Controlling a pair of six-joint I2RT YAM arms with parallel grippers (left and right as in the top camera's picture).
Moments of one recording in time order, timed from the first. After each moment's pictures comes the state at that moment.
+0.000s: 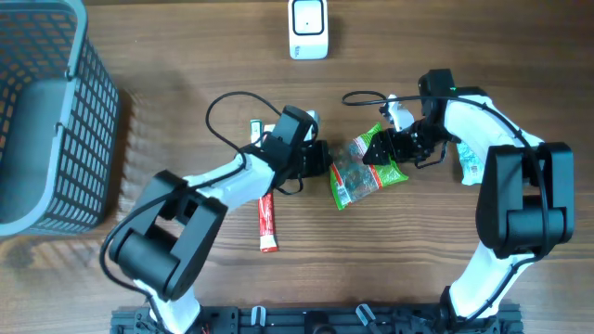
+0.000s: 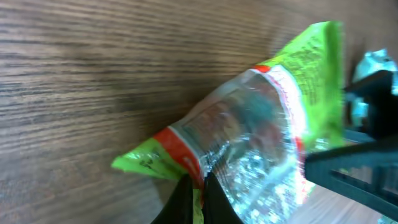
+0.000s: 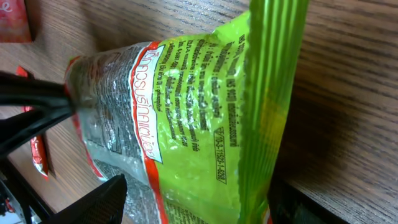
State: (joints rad) left arm -0.58 1.88 0.96 -0.02 0.37 -0.72; right arm 0.06 1.98 1.24 -0.87 -0.55 -0.23
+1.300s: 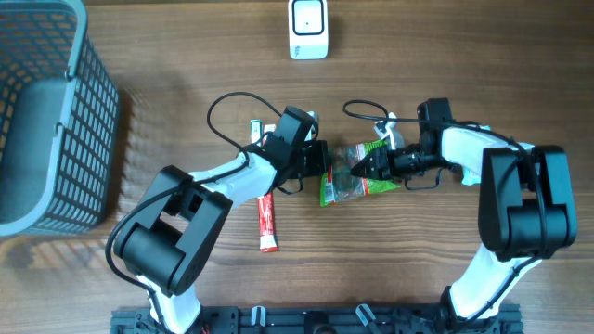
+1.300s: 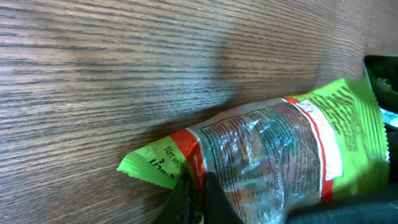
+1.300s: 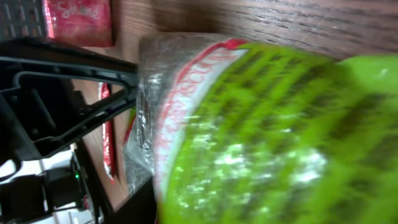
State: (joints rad) left arm -0.58 1.91 0.97 -0.01 0.35 -0.72; right arm 0.05 1.96 0.98 -0.56 -0.90 -0.11
